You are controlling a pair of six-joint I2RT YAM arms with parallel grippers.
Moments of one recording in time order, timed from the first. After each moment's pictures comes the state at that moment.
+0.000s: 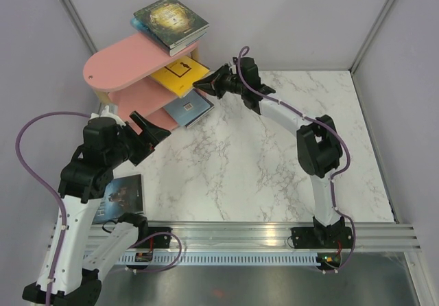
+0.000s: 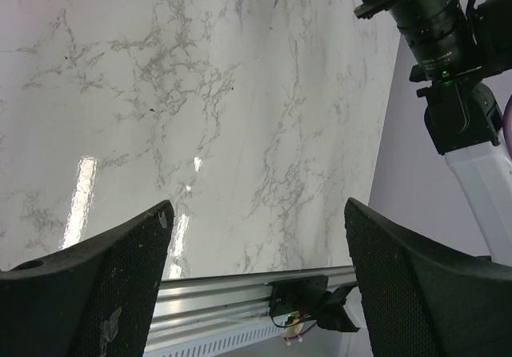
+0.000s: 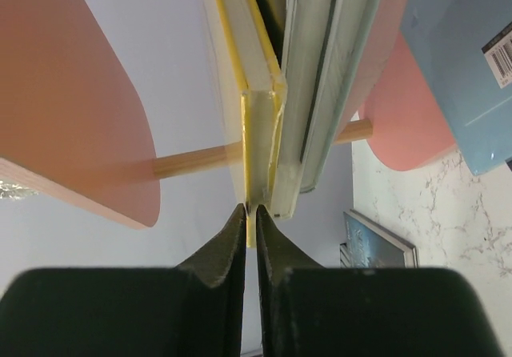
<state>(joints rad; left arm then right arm) -0.22 0.78 1.18 -0.94 0.14 -0.90 0.54 2.10 1.74 0.14 -0.49 1.47</state>
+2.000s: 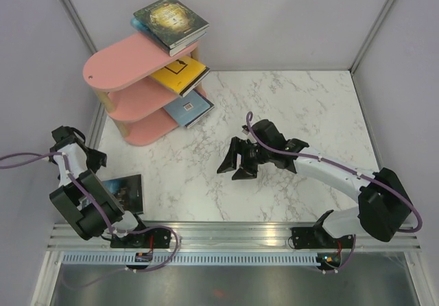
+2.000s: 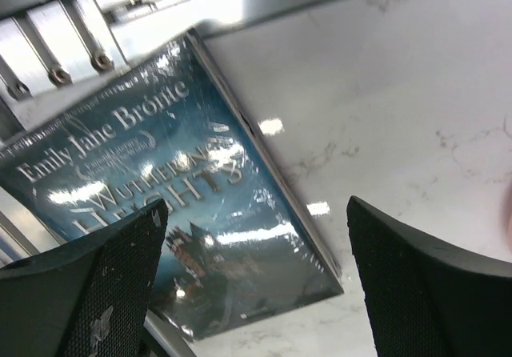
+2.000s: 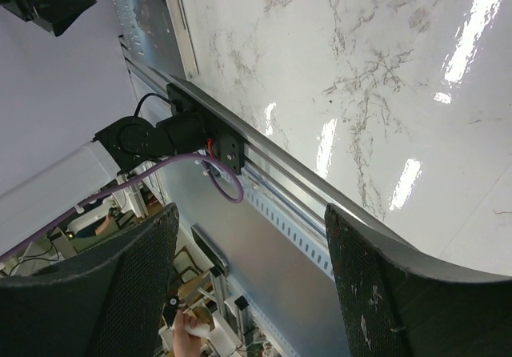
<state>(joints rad) 0.68 1.38 0.94 -0.83 -0.16 -0.59 0.73 1.38 0.90 -0.31 -0.50 1.01</state>
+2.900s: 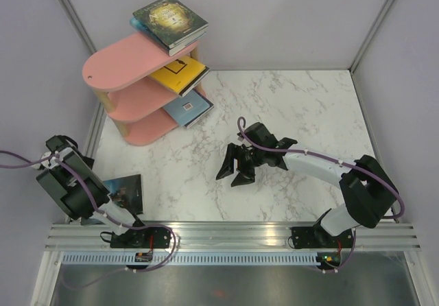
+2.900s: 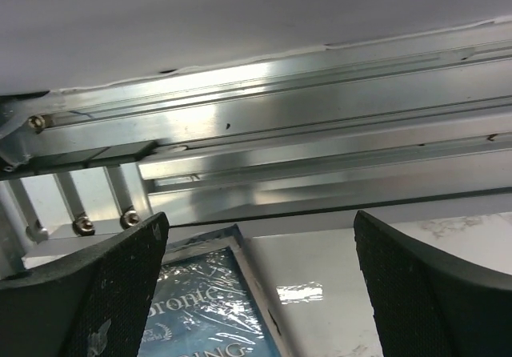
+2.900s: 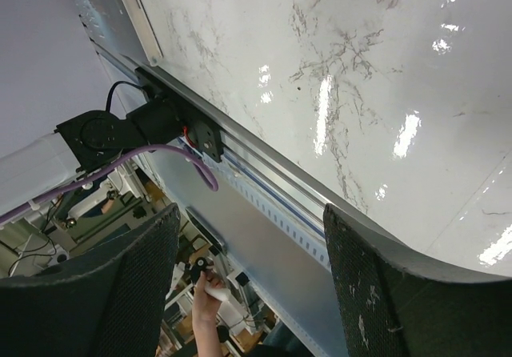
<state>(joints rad) 0.80 1.63 0.88 -0.44 -0.32 -0.55 0.73 1.51 0.90 -0.31 -0.58 0.99</state>
